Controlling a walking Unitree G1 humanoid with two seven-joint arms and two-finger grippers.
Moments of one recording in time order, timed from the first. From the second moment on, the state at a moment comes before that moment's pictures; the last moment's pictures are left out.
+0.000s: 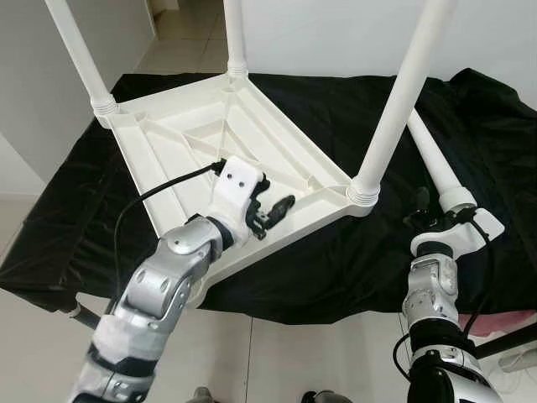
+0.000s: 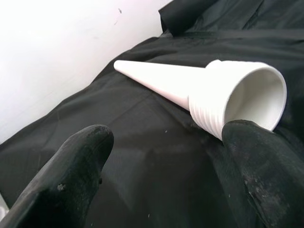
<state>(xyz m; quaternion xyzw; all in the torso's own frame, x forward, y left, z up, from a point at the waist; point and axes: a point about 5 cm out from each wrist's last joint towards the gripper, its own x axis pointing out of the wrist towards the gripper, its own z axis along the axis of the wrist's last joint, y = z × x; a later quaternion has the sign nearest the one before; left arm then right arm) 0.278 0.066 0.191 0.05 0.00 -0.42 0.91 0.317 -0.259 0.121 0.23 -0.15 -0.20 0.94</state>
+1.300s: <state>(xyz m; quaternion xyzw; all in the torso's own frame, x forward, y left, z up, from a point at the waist) 0.253 0.057 0.187 0.09 0.02 -0.49 0.87 0.355 -0.272 0.135 0.16 -0.06 -0.15 0.97</state>
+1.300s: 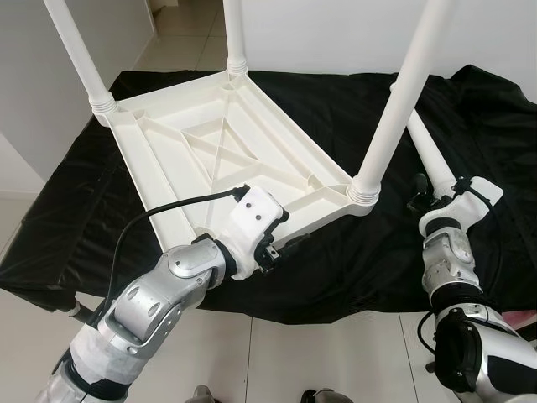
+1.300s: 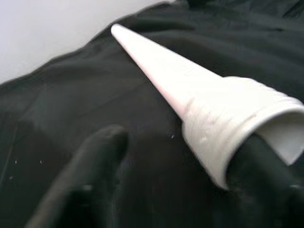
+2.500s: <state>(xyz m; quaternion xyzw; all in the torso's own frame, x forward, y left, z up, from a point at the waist) 0.290 0.059 0.221 0.03 -0.05 -0.50 0.87 0.354 -0.245 0.262 0.01 -0.34 -0.10 0.93</state>
